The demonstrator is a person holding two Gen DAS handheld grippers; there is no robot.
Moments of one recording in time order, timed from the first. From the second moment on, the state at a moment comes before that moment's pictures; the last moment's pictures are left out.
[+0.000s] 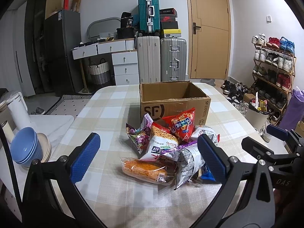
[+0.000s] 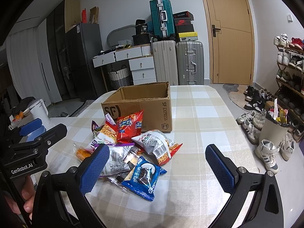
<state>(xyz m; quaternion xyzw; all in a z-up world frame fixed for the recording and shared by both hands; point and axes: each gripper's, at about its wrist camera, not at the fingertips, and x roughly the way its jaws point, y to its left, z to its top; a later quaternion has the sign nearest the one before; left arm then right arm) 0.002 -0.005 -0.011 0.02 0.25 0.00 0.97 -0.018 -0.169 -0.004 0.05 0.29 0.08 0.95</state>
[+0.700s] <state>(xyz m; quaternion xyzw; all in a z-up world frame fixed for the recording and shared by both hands) 0.003 -0.004 -0.016 0.02 0.26 0.01 0.97 -0.017 -0.166 -0.005 0.05 0.29 0.10 0.95</state>
